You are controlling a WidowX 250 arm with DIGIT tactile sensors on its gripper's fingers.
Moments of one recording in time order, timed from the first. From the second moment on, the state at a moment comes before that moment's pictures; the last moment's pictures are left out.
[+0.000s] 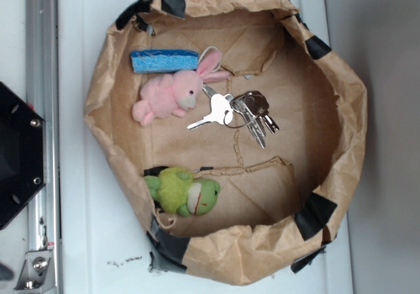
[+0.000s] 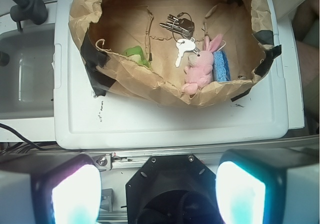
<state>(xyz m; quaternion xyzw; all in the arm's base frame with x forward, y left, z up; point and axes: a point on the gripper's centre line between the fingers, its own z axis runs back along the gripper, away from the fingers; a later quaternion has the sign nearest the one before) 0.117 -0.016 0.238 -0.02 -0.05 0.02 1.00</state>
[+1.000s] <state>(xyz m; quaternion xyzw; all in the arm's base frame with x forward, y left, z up) 0.237 -0.029 0.166 0.01 -0.12 0.01 0.99</state>
